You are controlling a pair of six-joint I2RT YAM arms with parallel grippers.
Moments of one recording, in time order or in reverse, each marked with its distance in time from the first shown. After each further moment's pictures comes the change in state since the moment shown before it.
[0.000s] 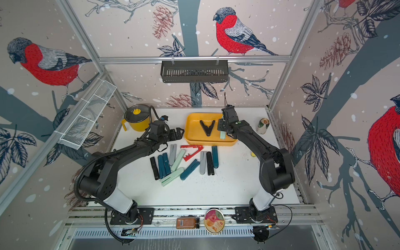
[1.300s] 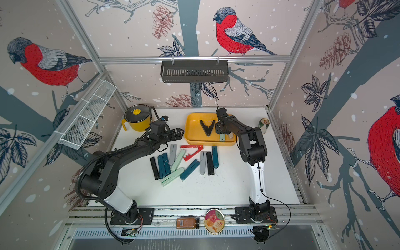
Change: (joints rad) left arm 0.002 0.017 0.005 -0.005 -0.004 0.000; right arm -0.040 0.472 0.296 -0.118 0.051 -0.113
